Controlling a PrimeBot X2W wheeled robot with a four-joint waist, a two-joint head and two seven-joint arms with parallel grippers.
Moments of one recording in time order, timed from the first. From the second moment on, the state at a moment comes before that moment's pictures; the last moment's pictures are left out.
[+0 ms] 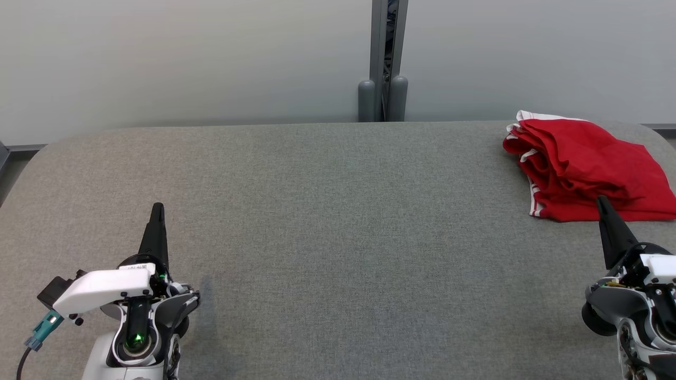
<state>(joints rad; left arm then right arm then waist) -0.29 0.05 0.00 0.42 -1.62 -0.13 -0.03 -0.34 -0.06 -0.24 0.48 1.57 0.13 0.24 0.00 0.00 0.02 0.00</state>
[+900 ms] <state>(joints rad) -0.29 0.05 0.00 0.42 -1.62 -0.13 -0.03 -0.34 -0.06 -0.24 0.48 1.57 0.13 0.24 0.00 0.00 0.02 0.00</state>
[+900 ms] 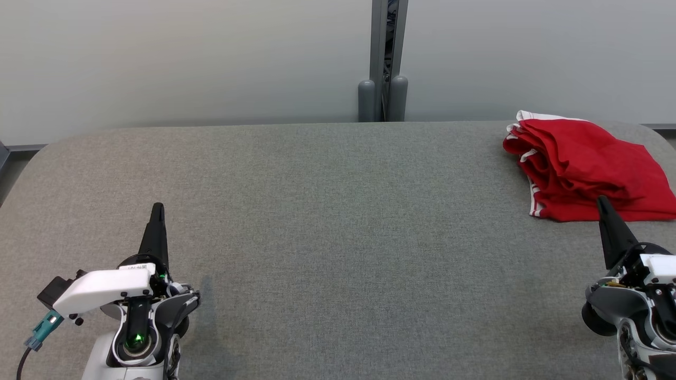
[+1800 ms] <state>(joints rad) -0.29 0.05 0.00 0.42 -1.62 -0.13 -0.03 -0.34 -0.06 -0.24 0.48 1.57 0.13 0.24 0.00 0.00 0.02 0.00</state>
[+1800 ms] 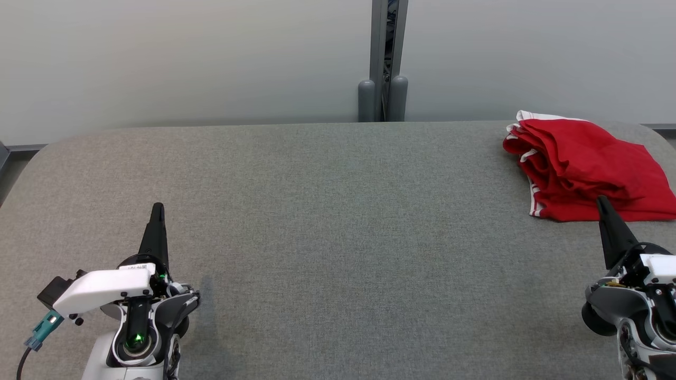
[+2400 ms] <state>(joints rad) -0.29 0.05 0.00 0.42 -1.62 -0.13 -0.03 -0.34 -0.06 -0.24 0.48 1.57 0.13 0.24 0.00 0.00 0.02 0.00</state>
